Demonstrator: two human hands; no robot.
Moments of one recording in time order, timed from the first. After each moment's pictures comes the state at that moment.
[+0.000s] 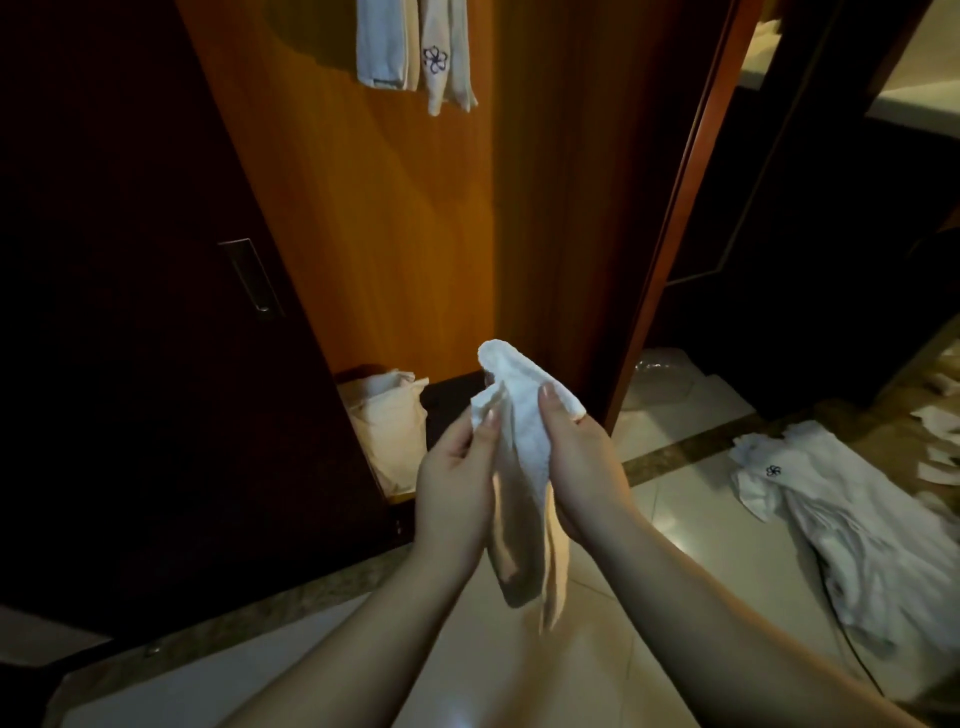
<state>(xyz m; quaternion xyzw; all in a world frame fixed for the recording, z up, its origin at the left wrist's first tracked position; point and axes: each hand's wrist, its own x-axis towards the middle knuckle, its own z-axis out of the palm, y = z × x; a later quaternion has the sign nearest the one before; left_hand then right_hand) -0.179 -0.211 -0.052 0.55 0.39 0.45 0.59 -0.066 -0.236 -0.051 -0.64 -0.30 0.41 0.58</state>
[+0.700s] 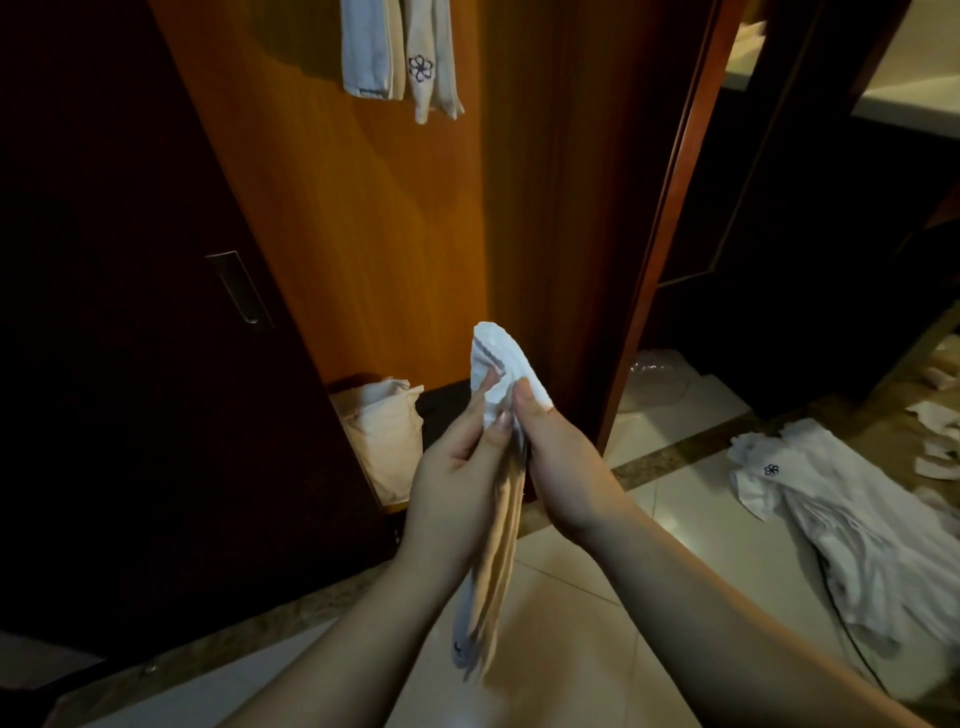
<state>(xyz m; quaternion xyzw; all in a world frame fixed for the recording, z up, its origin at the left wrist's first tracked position) -0.178 -0.214 -0.026 0.61 0.34 0.42 0.58 -0.063 -0.241 -0.022 -0.58 -0.40 0.49 0.51</state>
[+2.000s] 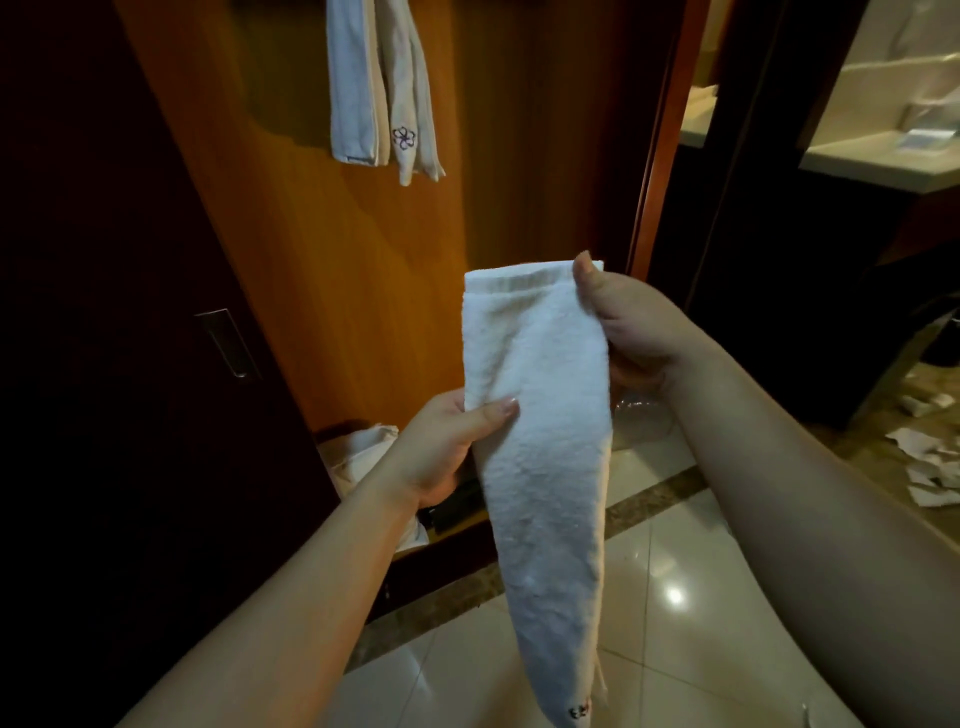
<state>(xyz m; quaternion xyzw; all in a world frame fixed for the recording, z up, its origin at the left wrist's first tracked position) -0.157 -0.130 0.011 0.58 0.24 0.26 0.73 0.051 -0.184 0.082 -0.42 -0.50 0.51 0.56</state>
